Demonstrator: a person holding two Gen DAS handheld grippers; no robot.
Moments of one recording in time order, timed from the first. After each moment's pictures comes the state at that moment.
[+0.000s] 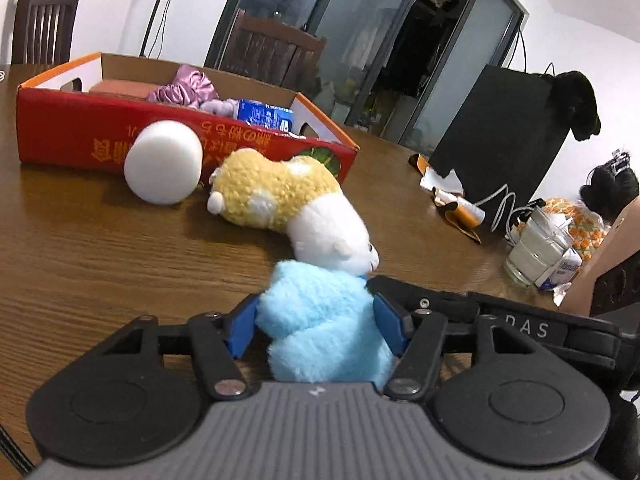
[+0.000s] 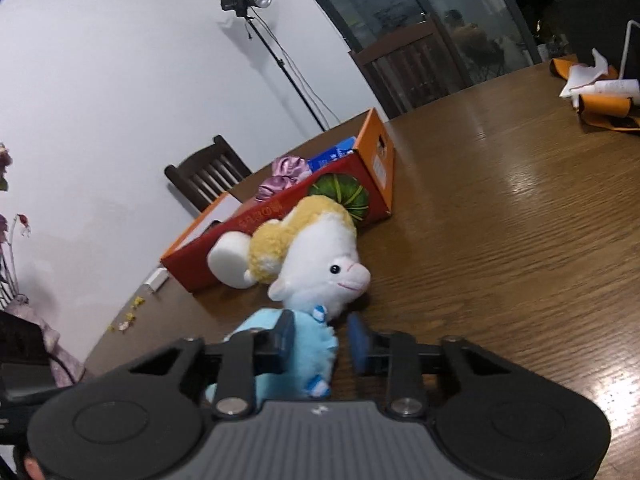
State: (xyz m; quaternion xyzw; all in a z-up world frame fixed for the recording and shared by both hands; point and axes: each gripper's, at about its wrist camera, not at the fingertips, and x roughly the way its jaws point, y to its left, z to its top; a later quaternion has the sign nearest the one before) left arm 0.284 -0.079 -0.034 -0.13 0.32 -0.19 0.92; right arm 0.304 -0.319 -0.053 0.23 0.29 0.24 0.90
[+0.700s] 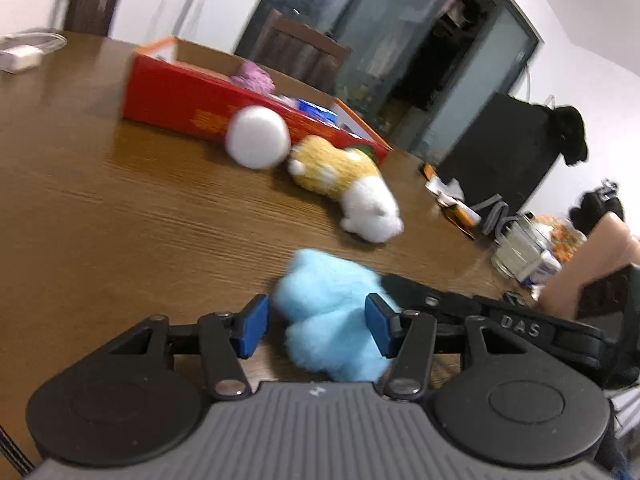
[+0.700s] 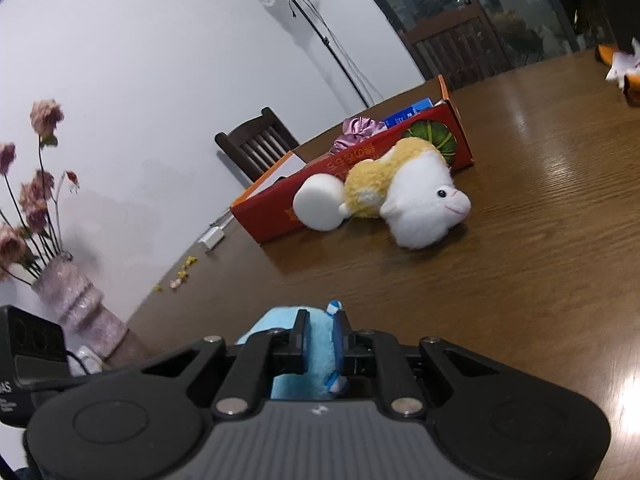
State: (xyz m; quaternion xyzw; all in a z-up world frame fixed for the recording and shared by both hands) left arm 0.201 0.003 -0.032 -0.18 0.31 -0.16 0.92; right arm 0.244 -0.261 -0.045 0.21 0.29 0.28 0.89
